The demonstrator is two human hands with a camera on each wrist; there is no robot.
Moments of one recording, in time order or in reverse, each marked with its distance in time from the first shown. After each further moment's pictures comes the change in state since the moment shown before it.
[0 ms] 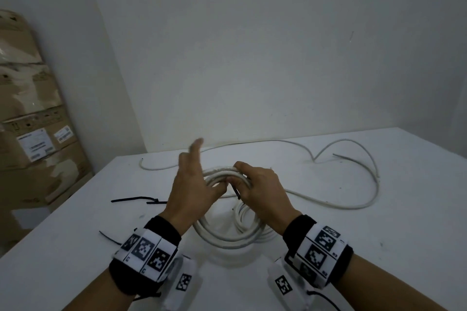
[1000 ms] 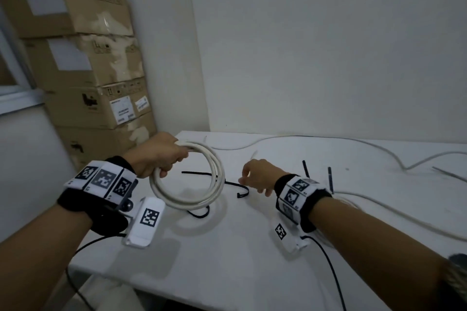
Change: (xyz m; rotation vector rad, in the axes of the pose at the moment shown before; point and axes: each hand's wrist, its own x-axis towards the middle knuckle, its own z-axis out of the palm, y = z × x) left_hand 0.029 -0.119 -0.162 -0.063 -0.215 -0.640; right_hand 0.090 -0.053 0.133 -0.119 -0.866 0.278
